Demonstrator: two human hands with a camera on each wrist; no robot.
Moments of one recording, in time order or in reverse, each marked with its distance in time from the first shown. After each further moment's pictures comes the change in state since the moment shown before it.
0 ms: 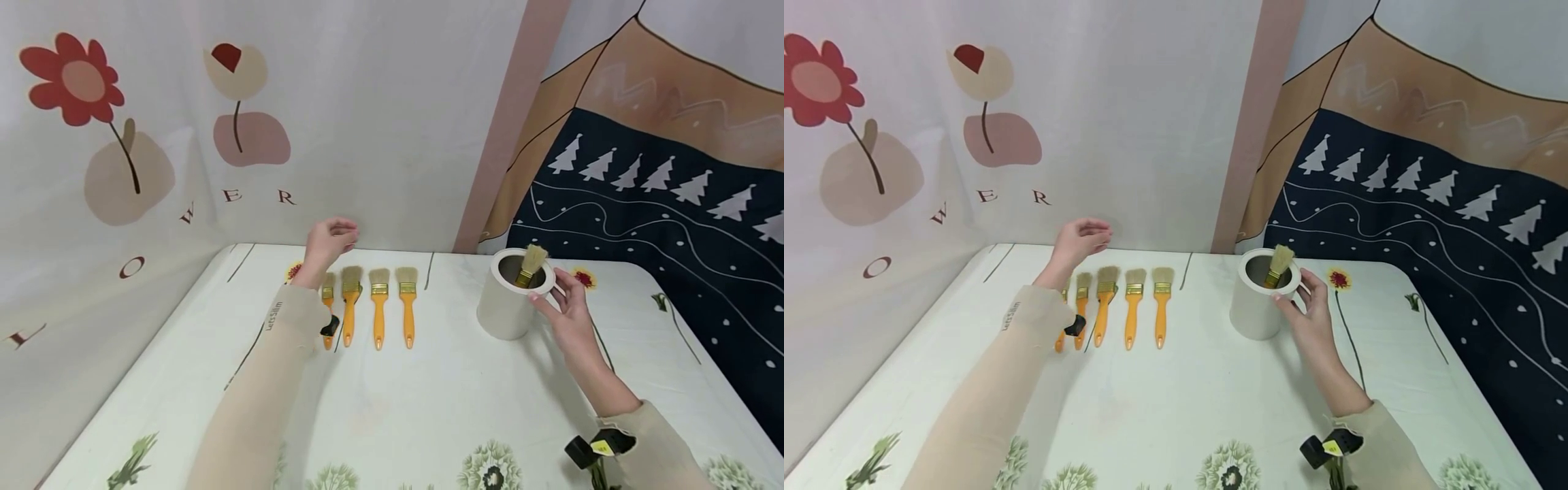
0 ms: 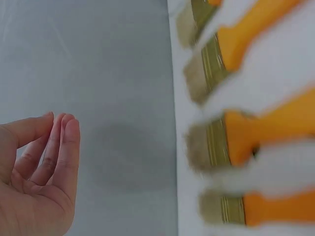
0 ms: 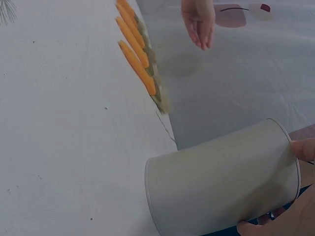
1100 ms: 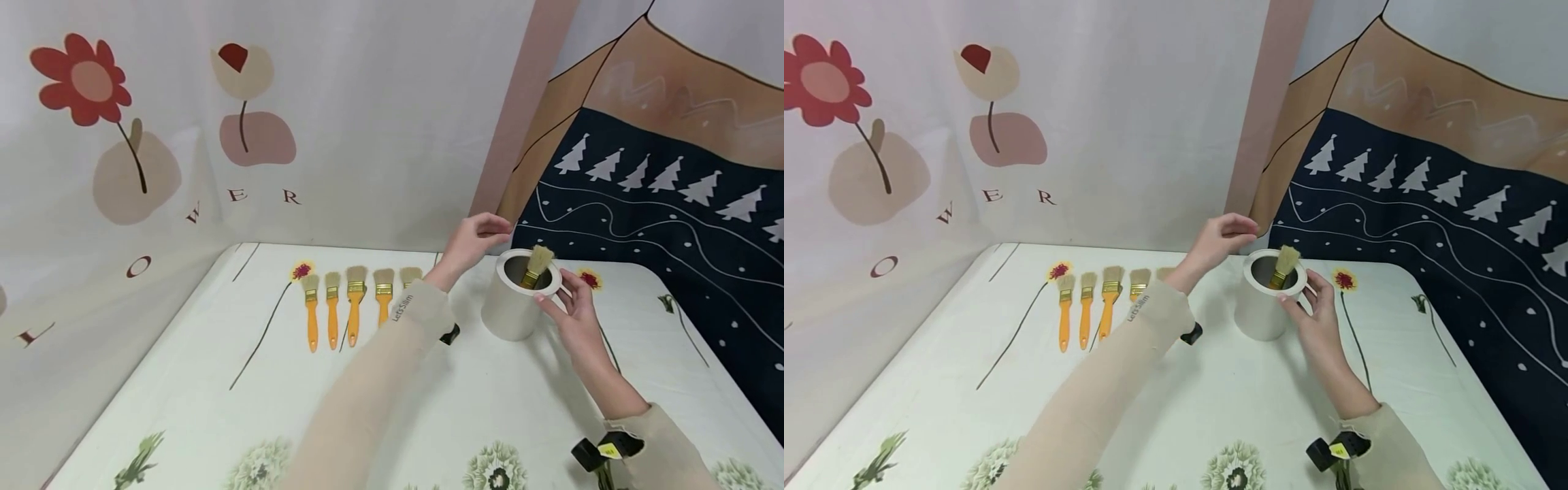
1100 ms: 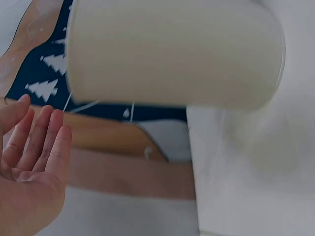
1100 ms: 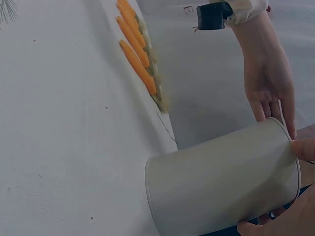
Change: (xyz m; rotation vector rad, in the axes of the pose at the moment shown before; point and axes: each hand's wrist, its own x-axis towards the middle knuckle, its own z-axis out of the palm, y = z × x) left_hand -0.023 0.076 0.196 -0.054 -0.307 0.307; right_hand 0.001 -0.001 0.000 -0.026 0.004 -0.002
